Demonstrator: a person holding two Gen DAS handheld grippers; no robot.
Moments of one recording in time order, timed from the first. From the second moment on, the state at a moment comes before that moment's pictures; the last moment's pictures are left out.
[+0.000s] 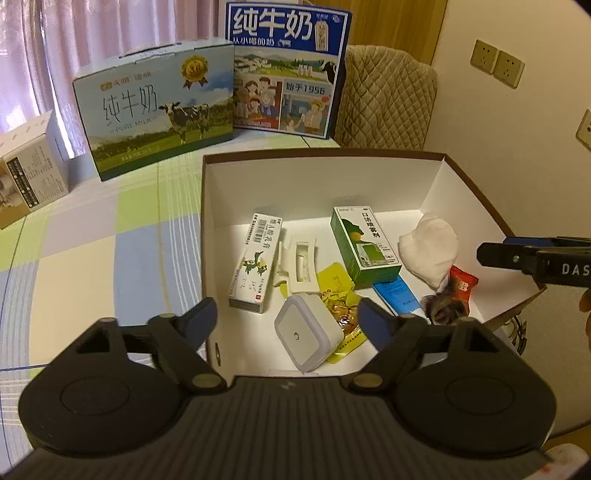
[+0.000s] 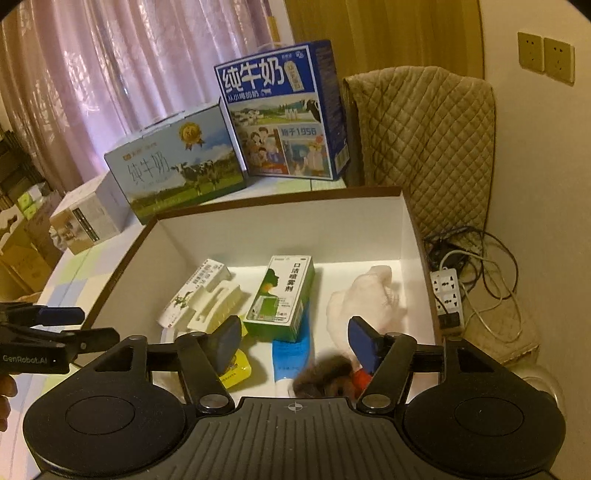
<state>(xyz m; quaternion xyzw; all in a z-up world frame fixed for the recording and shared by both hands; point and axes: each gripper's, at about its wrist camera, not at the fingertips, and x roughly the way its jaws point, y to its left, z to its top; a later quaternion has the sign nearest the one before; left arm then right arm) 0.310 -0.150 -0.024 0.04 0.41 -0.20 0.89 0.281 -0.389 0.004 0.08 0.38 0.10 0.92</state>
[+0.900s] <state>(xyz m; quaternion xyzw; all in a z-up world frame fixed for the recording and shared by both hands) 0.227 -0.073 0.017 0.04 0.38 -0.16 0.91 0.194 -0.353 0.040 0.09 0.36 0.14 0.92</state>
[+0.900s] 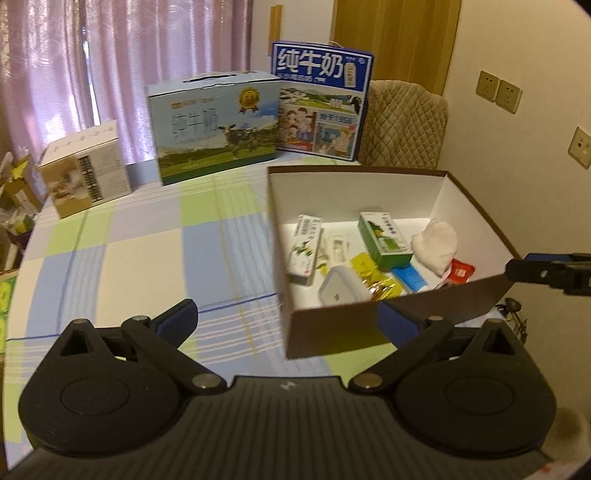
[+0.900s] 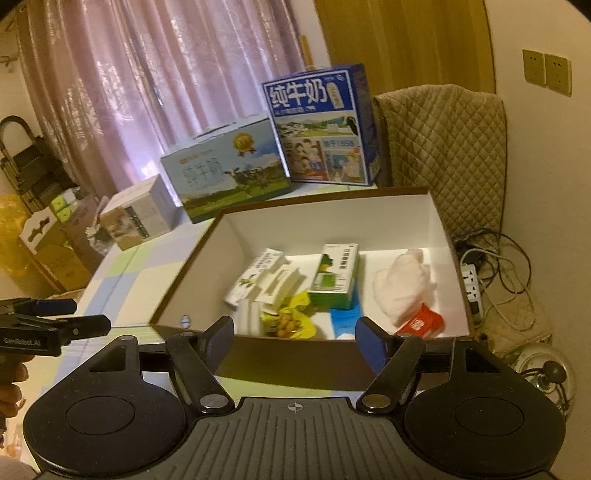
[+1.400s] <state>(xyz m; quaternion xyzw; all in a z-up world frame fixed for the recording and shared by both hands) 0.151 -0.013 0.016 0.05 0.37 -0.10 0.92 0.144 -0.298 0.037 0.08 0.36 0.17 0.91</state>
